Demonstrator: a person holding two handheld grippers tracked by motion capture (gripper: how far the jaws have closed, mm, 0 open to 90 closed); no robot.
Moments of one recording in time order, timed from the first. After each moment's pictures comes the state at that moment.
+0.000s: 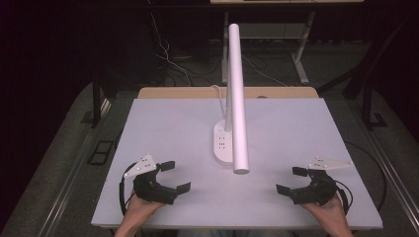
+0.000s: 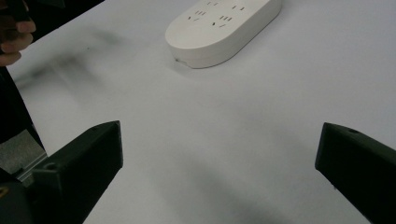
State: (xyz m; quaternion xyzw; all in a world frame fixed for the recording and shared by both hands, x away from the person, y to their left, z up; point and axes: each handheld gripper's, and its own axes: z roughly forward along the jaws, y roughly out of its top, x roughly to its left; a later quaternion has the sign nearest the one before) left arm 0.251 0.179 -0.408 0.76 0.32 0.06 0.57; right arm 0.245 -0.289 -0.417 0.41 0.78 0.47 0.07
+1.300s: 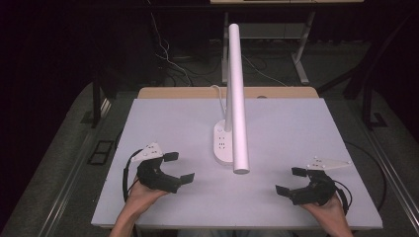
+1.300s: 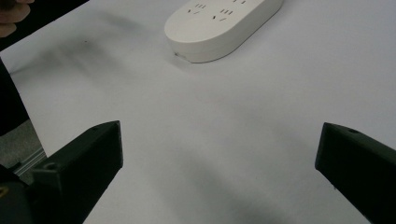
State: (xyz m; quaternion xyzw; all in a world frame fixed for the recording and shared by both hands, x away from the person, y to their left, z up) left arm 0.278 0.168 -0.385 0.78 0.31 0.05 0.54; right arm 0.246 -0.287 -0.418 0.41 0.79 0.46 0.06
